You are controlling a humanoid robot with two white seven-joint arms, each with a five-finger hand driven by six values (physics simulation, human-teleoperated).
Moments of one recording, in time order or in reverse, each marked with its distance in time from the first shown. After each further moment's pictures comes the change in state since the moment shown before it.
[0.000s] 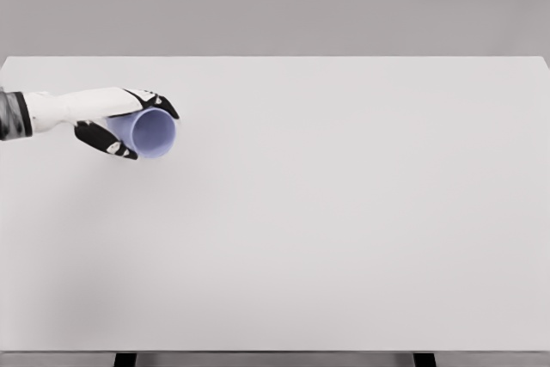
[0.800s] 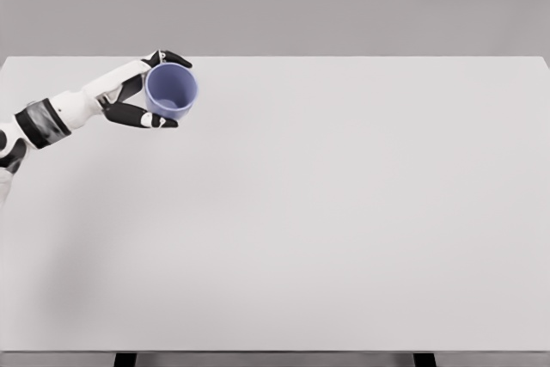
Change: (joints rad) left arm 0.028 -0.213 -0.013 0.292 0.577 -0.013 -0.021; right arm 0.000 0.000 0.000 0.000 0.000 0.000 0.000
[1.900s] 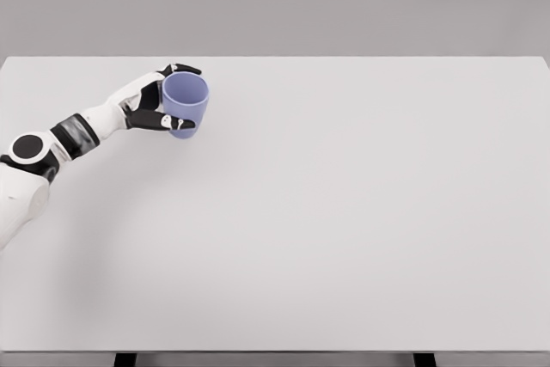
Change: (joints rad) left arm 0.023 -0.144 0.051 0.156 0.094 0.218 0.000; right arm 0.000 0.000 0.000 0.000 0.000 0.000 0.000
